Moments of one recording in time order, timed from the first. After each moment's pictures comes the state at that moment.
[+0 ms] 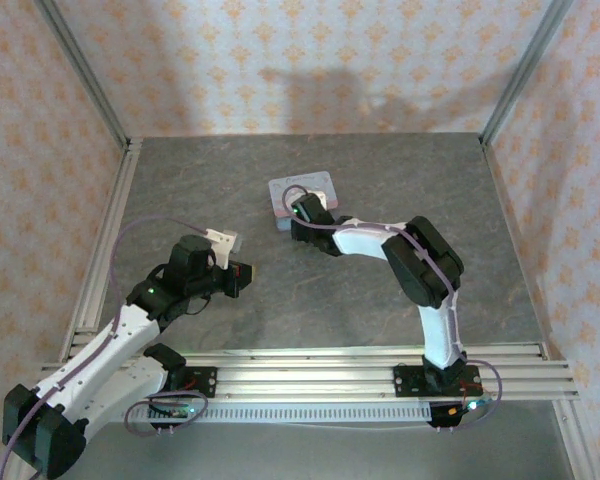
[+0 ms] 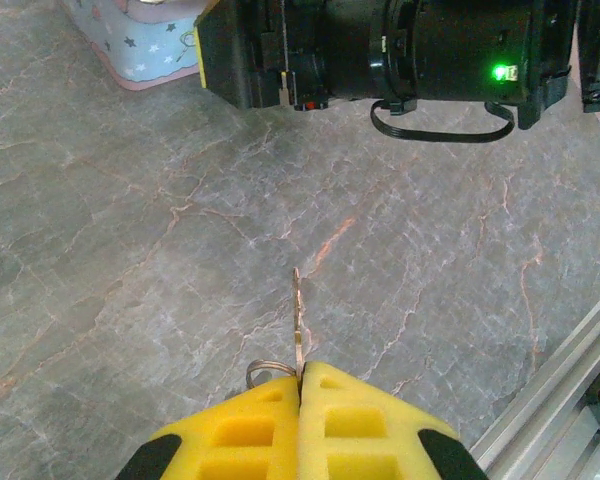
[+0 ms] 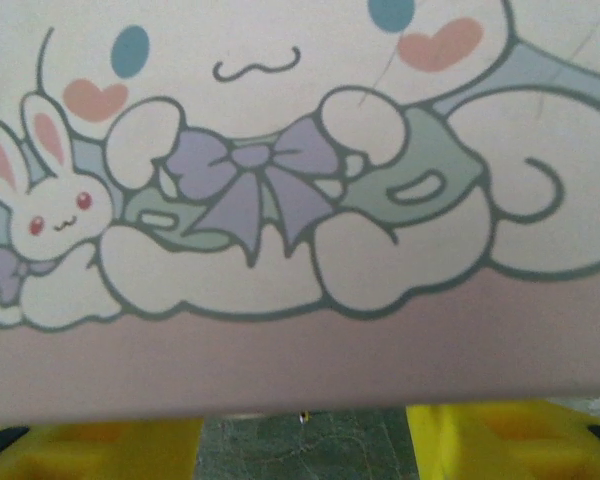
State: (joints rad) left arm -0.45 0.82 0.58 -0.43 0.30 -0.35; right arm 0.70 2.03 1.27 -0.10 0.24 0.52
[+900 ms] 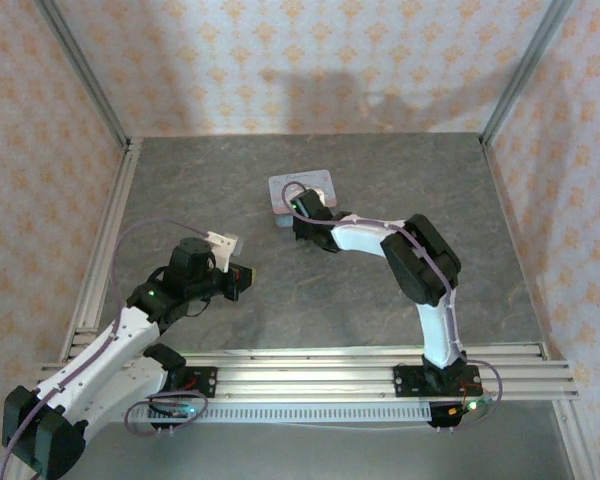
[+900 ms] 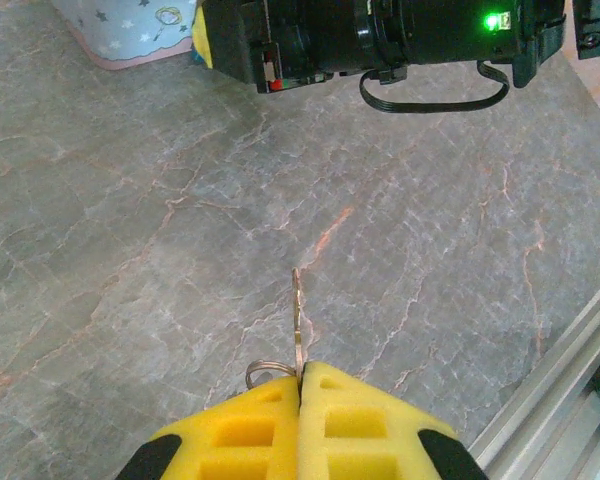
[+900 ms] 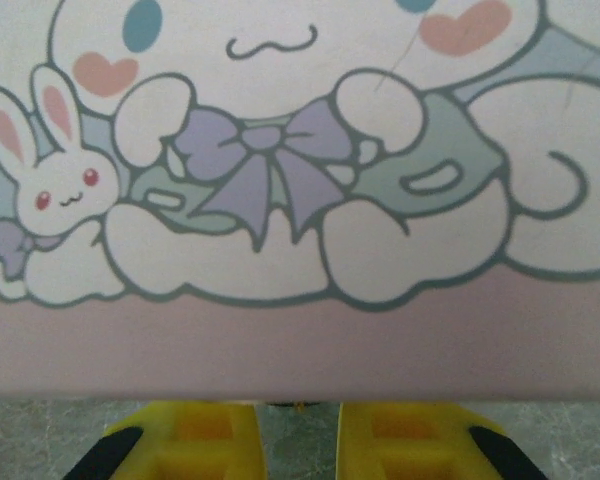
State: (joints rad) left arm -0.45 0.81 0.55 -0.41 0.32 -0.33; right arm 0.69 2.05 1.32 -0.15 0.19 0.52
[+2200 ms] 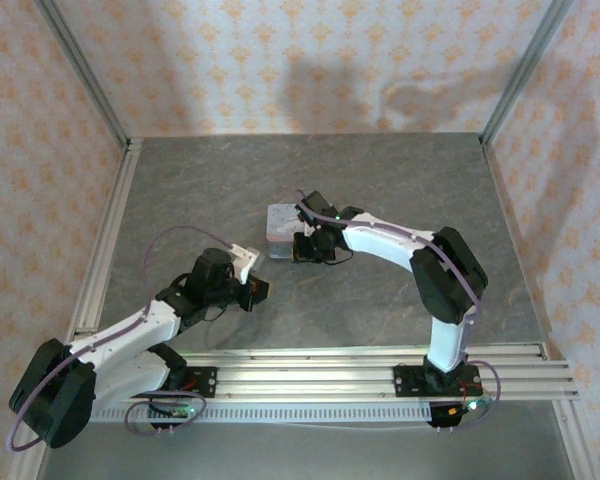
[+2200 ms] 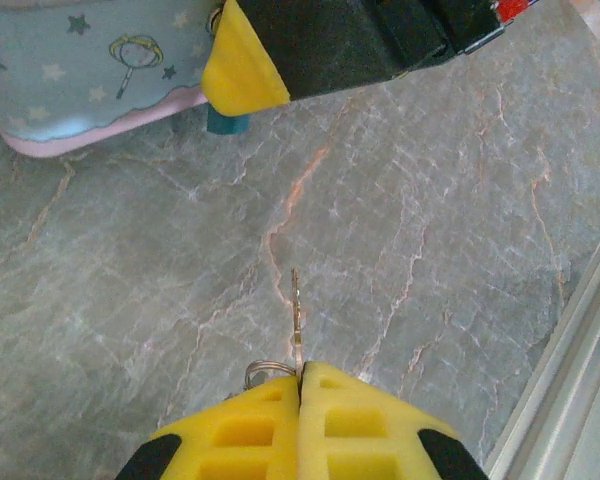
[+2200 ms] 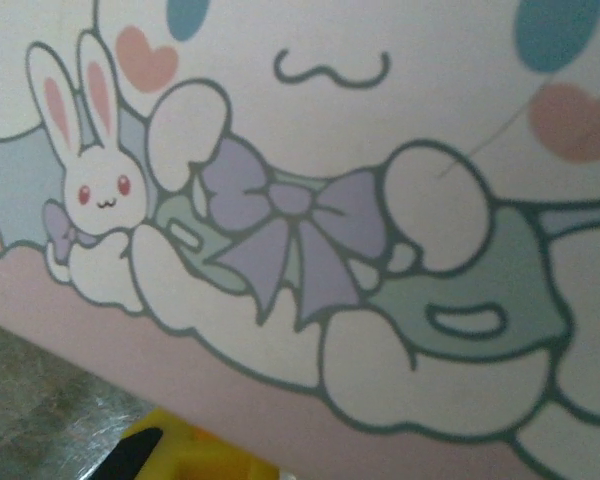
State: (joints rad) left arm -0.52 1.02 0.38 -0.05 0.39 -0.29; right arm 0.72 1.85 1.30 -0.58 -0.24 0.63
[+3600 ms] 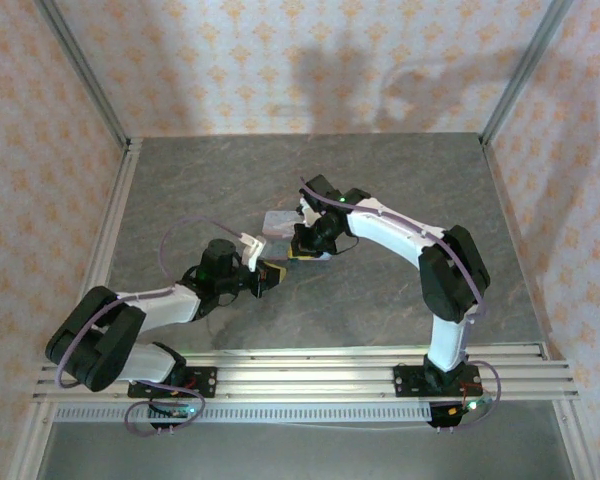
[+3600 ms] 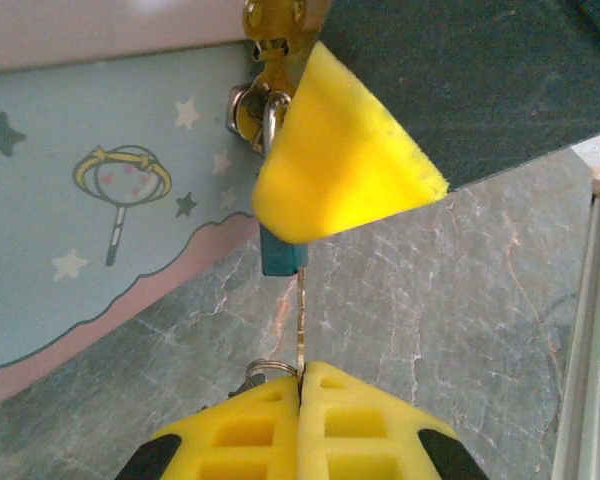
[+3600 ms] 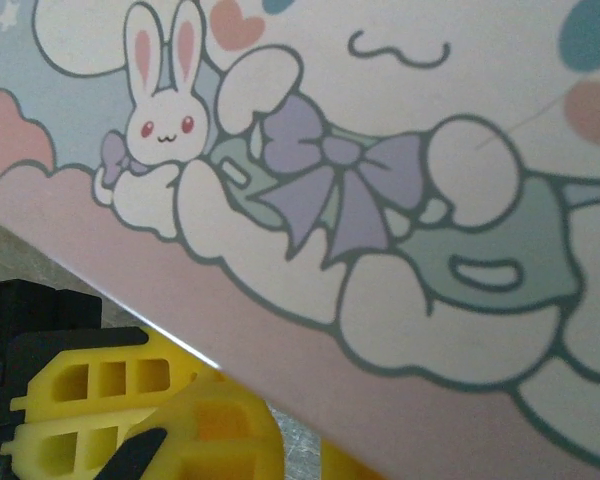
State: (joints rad) left arm -0.45 1.36 0.37 0.46 0.55 -0.28; right arm 0.68 1.85 1.45 -0.80 -0.44 0.57
